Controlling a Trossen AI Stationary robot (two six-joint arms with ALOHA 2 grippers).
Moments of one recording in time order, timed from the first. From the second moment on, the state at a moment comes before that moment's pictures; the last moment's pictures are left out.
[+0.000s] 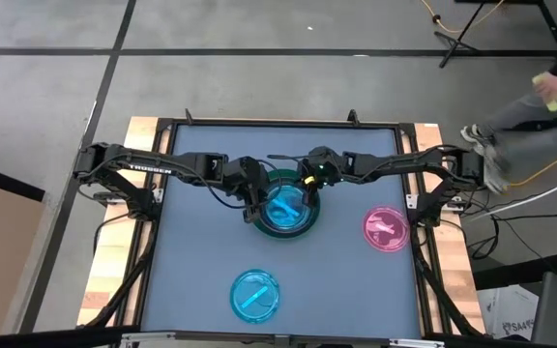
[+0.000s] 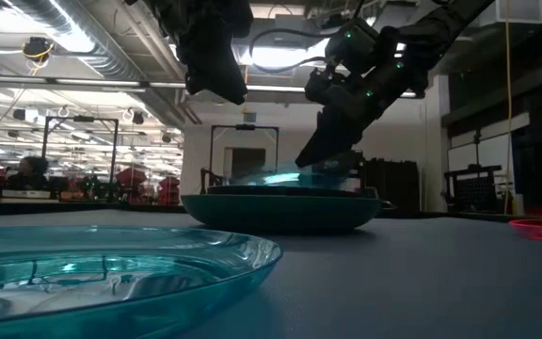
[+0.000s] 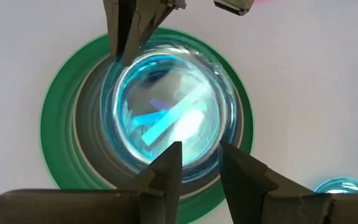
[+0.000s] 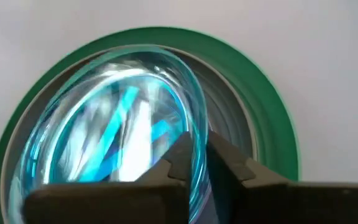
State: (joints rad) left arm 0.05 1.48 1.15 -0.52 0.00 -0.28; right arm -0.23 1.64 0.92 0.00 -0.15 -0.01
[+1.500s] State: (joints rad) left arm -0.15 1.48 1.15 -0.52 0.00 -0.31; right arm -0.23 1.64 0.92 -0.01 -0.15 -0.01
